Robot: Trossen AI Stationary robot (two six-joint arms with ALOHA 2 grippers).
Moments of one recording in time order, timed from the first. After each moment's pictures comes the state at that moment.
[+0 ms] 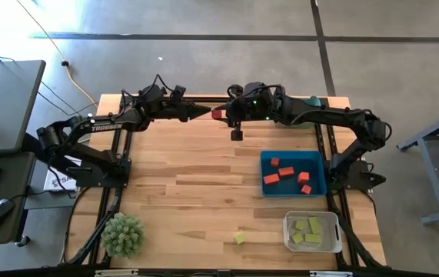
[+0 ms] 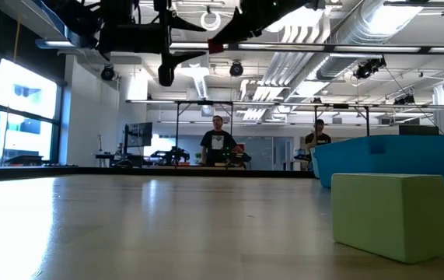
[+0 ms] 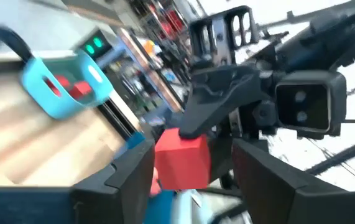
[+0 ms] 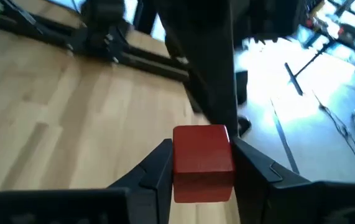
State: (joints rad) left arm 0.68 1.33 0.73 0.60 0.51 -0.93; right arm -0.28 1.60 1.42 -0.25 -0.08 -0.47
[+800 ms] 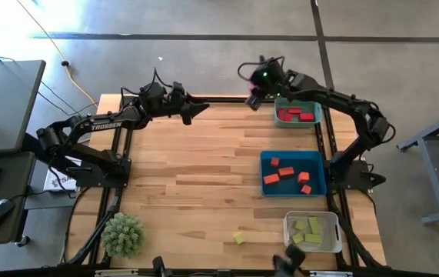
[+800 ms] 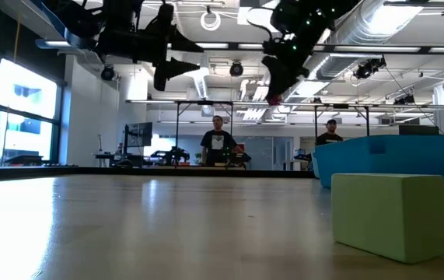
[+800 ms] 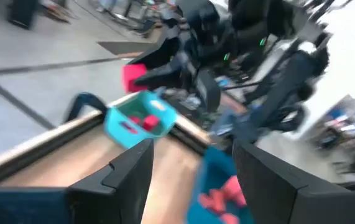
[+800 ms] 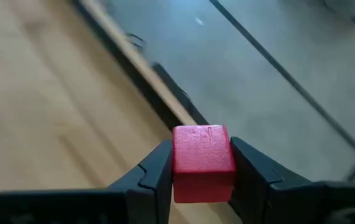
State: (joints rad) left arm 0.73 1.33 0.73 0.52 0.38 -0.51; right arm -0.62 1.60 1.42 -0.60 0.18 -0.12
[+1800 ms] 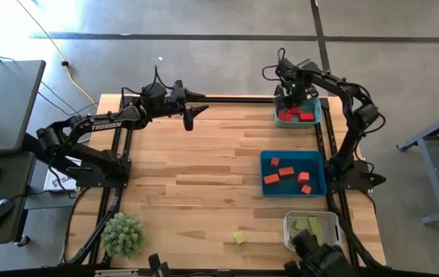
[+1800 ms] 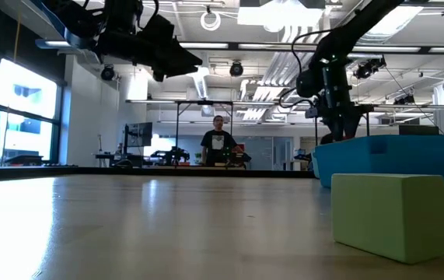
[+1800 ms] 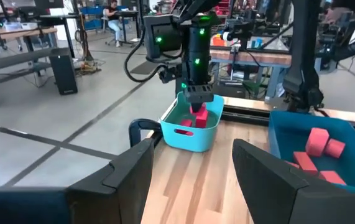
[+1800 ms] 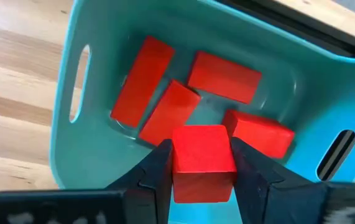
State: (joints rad) left arm 0.73 1.33 0.73 0.47 0.30 0.06; right arm -0.98 1.79 1.42 -1.20 0.10 0.27
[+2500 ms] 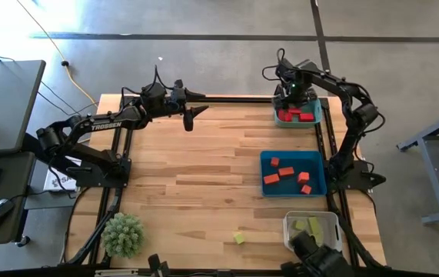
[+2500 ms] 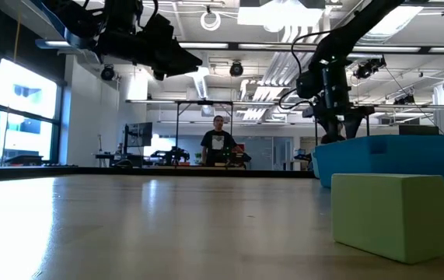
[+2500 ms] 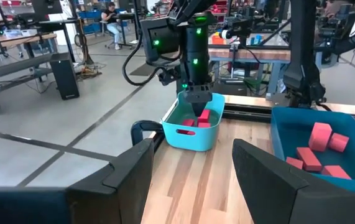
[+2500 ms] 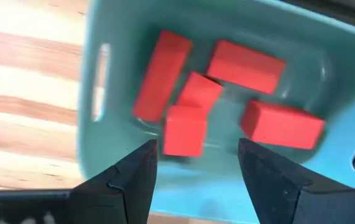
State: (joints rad) left arm 0.73 1.33 0.73 0.47 0.30 0.10; right arm -0.98 1.80 1.42 -1.21 0.03 0.34
